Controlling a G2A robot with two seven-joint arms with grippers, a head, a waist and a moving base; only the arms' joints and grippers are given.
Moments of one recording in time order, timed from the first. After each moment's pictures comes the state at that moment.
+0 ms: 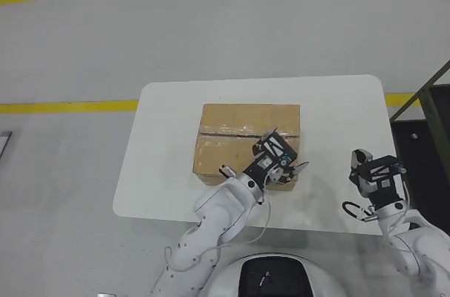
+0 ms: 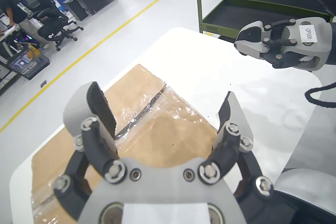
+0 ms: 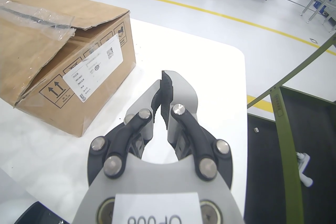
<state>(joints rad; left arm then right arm) 1.00 -1.44 -0.97 -1.74 1.62 -0.32 -0.35 -1.62 -1.20 1.57 -1.95 -1.33 -0.05 0.08</state>
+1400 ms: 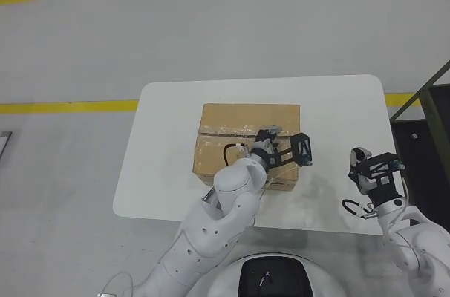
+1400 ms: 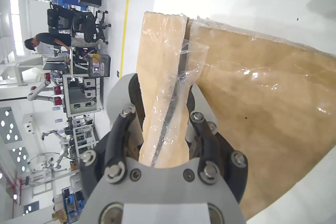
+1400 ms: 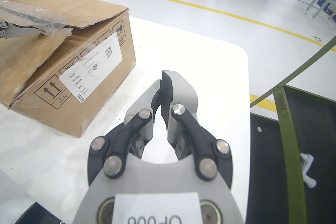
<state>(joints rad) 0.76 -1.48 -0.81 -1.59 2.17 -0.55 -0.59 -1.59 -1.21 1.58 -1.92 -1.33 -0.07 0.09</state>
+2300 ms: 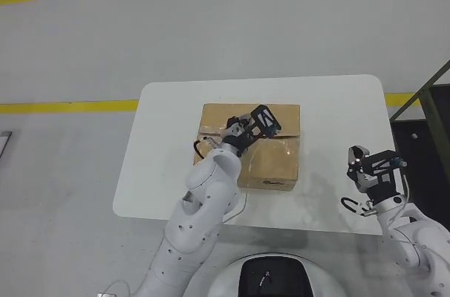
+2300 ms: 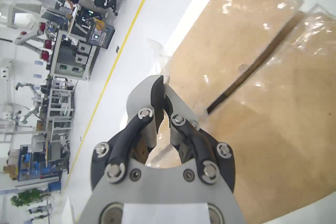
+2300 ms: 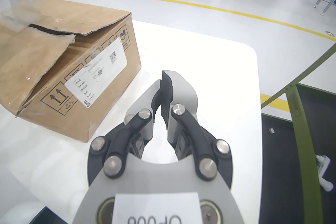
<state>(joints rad) 0.84 -1.48 -1.05 -1.68 2.06 -0.39 -0.65 -1.56 -1.22 1.57 -1.89 -1.26 -0.11 0.08</state>
